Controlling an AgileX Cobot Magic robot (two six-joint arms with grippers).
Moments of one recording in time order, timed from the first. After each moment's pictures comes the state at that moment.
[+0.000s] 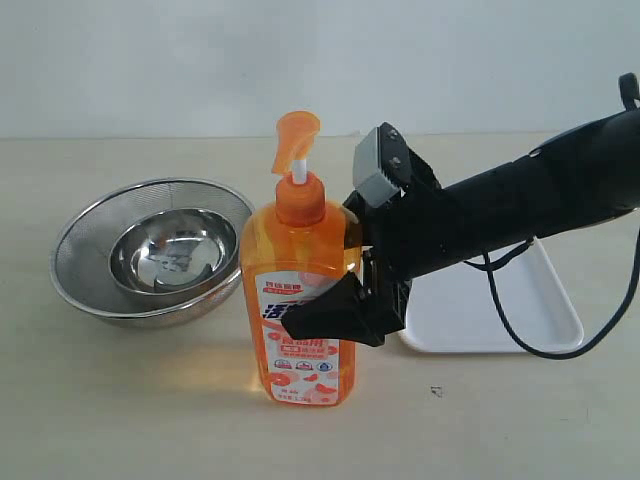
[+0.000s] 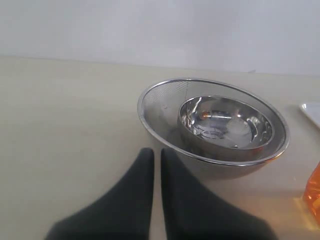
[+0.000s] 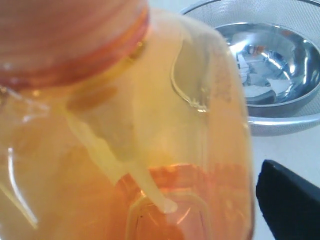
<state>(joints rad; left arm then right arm) -0.04 0.00 0.00 -0.13 0.31 0.00 0.37 1.85 -0.96 1.47 0.99 -2.12</state>
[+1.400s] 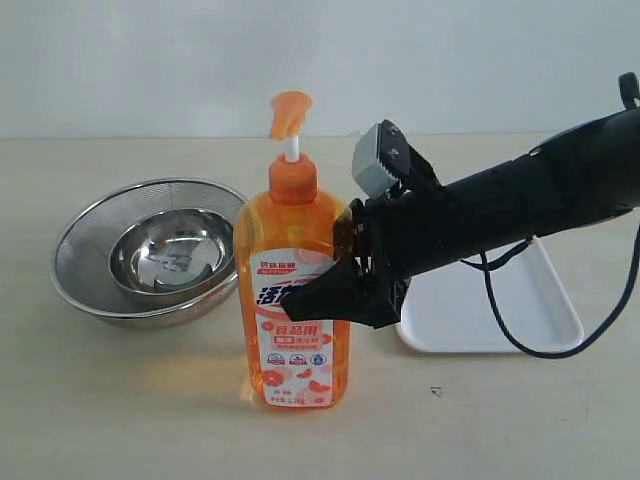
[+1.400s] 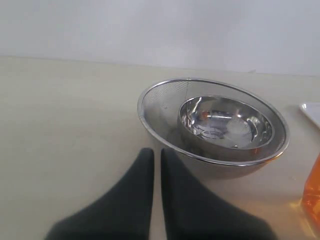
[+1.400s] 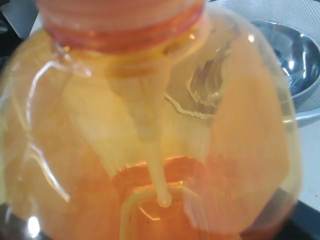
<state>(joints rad) -0.04 0.00 0.00 -0.13 0.31 0.00 0.37 1.85 -0.97 1.48 0.99 -2.05</state>
